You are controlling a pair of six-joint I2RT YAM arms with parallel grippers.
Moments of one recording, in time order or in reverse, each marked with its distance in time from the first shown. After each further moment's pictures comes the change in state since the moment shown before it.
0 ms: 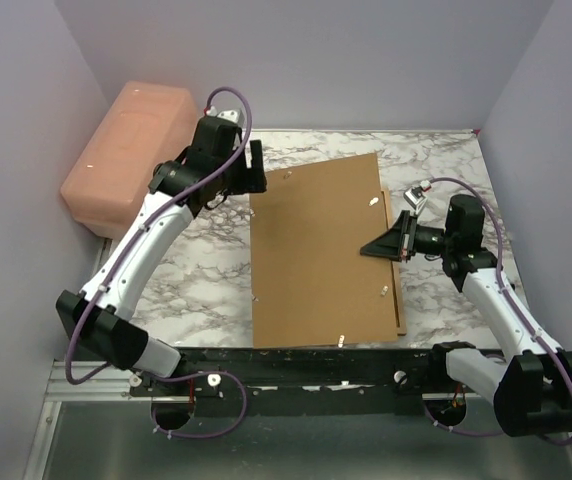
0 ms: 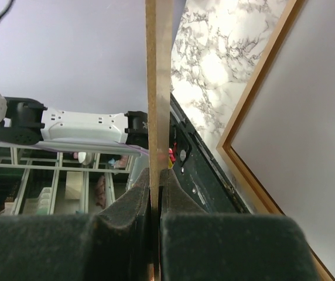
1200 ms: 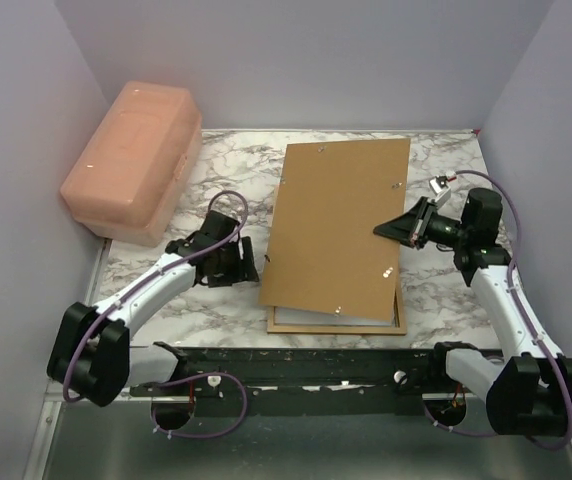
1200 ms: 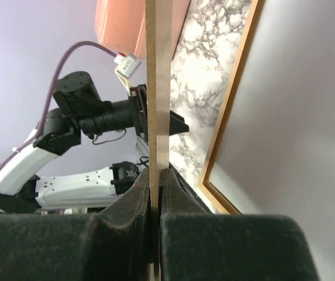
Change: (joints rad) left arm 0.004 -0.298 -0.933 0.236 0.176 -0.198; right arm -0.092 -0.014 0.051 -0.039 0.142 0.027
